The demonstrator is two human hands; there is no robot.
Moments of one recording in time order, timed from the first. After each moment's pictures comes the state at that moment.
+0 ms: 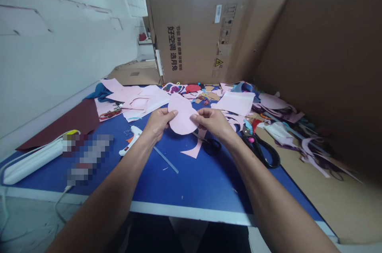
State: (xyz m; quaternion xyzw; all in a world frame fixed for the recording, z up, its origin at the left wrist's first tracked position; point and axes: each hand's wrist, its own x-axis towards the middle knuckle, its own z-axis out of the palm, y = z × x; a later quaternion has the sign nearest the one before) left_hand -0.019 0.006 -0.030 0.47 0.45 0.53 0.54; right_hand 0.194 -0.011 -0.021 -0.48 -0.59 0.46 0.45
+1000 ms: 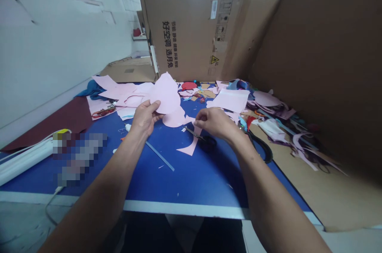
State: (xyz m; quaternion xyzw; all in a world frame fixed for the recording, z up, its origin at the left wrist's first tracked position) left_hand -0.036 0.013 -0.021 0.39 0.44 0.63 0.50; right_hand 0.216 -0.015 -0.009 -0.56 -0.75 0.24 0.26
